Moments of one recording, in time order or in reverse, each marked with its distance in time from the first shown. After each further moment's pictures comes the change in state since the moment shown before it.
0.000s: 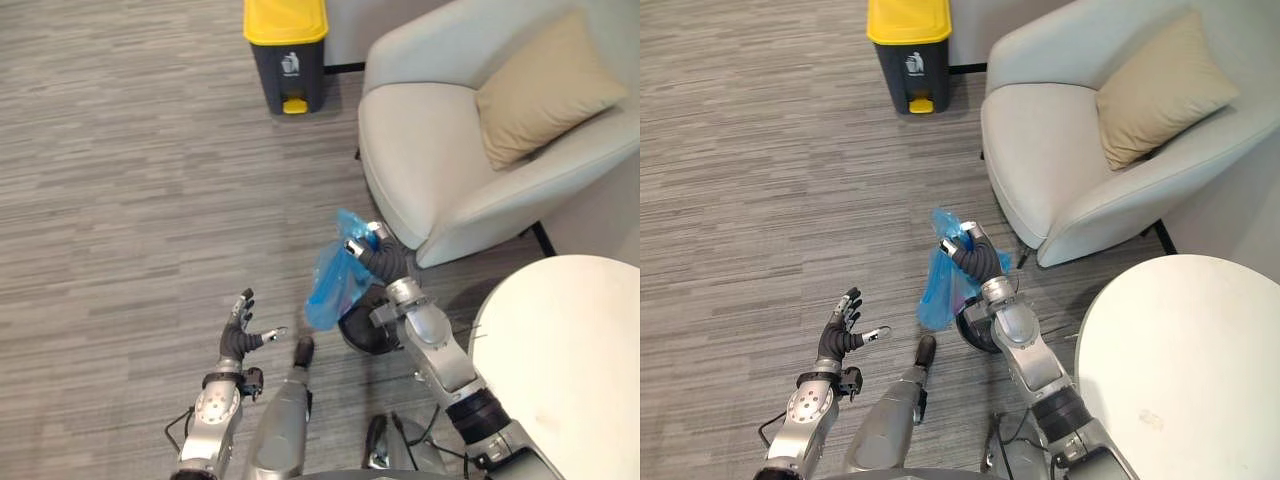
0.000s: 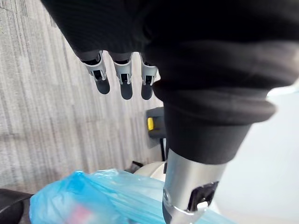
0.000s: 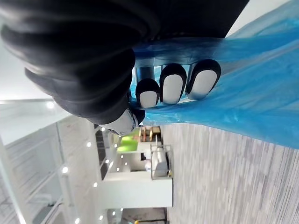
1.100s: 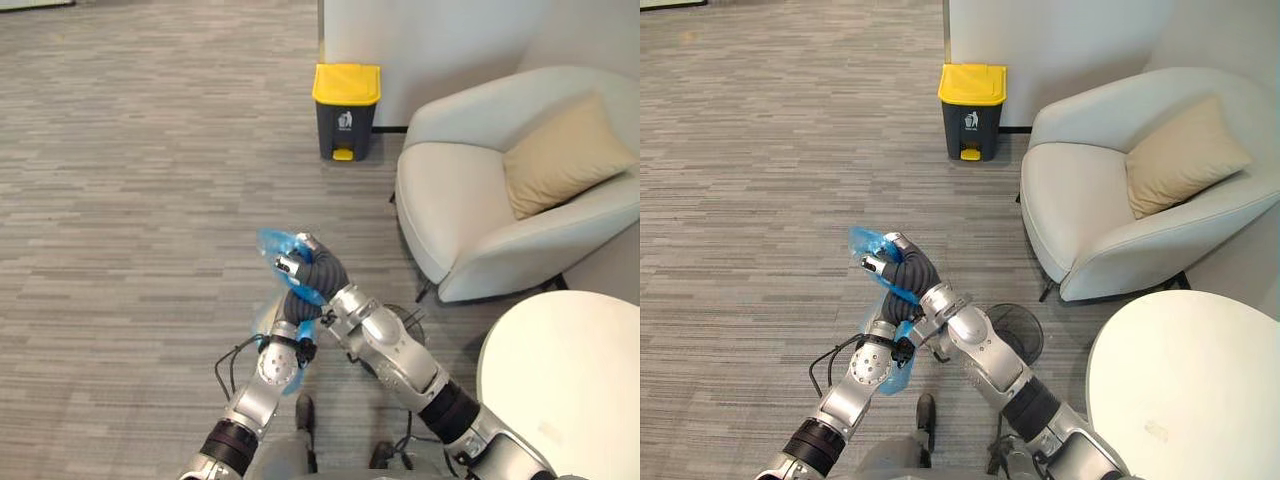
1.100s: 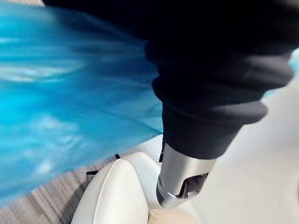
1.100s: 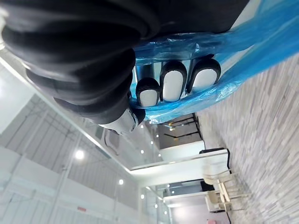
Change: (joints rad) left arm -0.343 -0.017 -0.210 0.265 0.388 0.070 0.186; right arm 0.064 0.143 0.353 -0.152 0.312 0.078 0.101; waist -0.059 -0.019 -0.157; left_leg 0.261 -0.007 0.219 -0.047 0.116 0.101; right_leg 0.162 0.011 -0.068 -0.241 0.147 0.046
